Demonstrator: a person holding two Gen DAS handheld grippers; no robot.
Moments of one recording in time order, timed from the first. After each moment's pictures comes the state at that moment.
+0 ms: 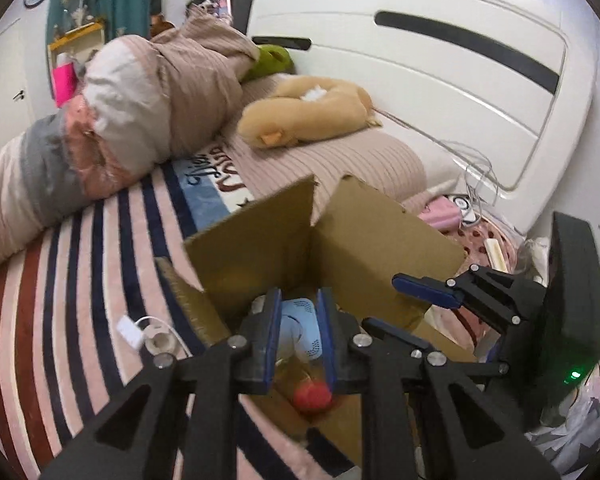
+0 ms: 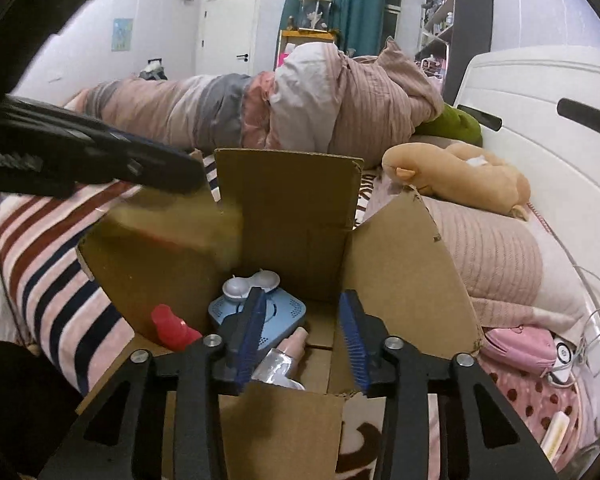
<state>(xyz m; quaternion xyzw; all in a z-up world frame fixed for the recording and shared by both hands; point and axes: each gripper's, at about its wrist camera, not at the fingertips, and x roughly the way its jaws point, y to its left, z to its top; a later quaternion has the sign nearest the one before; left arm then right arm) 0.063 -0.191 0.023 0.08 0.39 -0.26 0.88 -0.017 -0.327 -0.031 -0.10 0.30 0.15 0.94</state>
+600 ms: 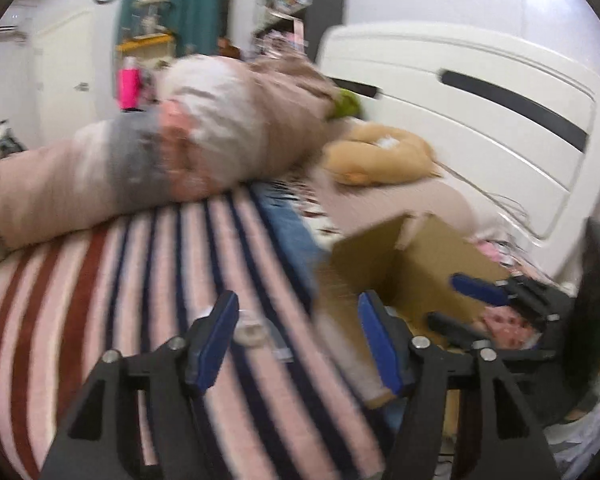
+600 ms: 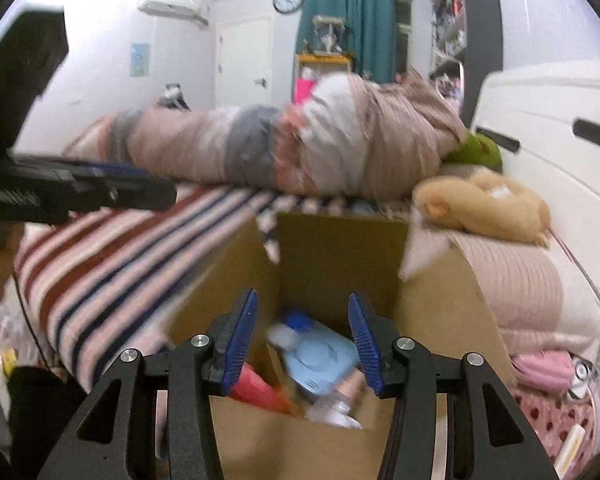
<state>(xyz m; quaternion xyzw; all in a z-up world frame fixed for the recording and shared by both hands) 0.029 -0.057 0.046 0.02 0.33 -0.15 0.93 -0.031 -0.281 0.003 -0.08 0.26 0.20 0.94</state>
